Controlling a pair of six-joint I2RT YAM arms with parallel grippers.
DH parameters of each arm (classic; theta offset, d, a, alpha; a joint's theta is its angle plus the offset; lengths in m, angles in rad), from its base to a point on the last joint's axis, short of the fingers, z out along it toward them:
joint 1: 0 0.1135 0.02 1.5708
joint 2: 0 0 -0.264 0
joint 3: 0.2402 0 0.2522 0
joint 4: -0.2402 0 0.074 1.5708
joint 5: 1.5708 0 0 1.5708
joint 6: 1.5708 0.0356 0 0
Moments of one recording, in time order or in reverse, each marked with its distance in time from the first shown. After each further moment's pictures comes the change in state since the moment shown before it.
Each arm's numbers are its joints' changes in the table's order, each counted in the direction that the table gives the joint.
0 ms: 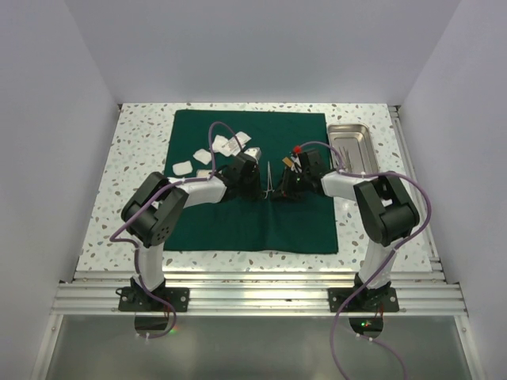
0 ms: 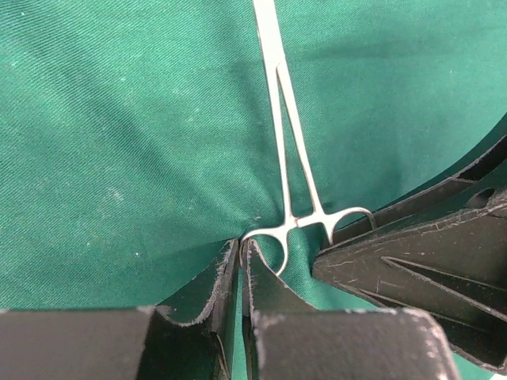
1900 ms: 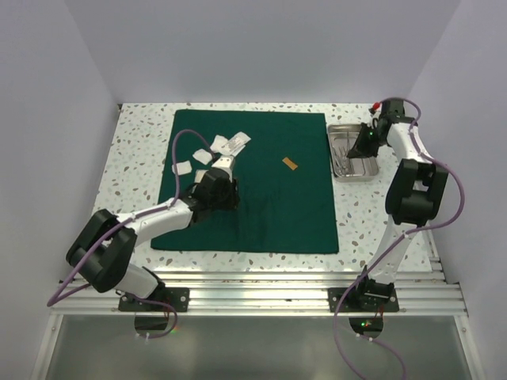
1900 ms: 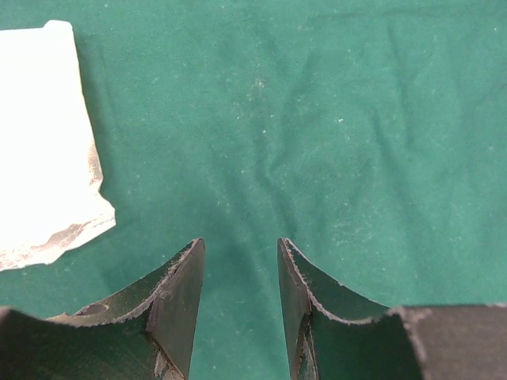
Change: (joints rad) left arm 0.017 0.470 -0.362 -0.016 -0.194 0.119; right arm -0.579 -0.170 0.693 -0.711 0.102 -0.436
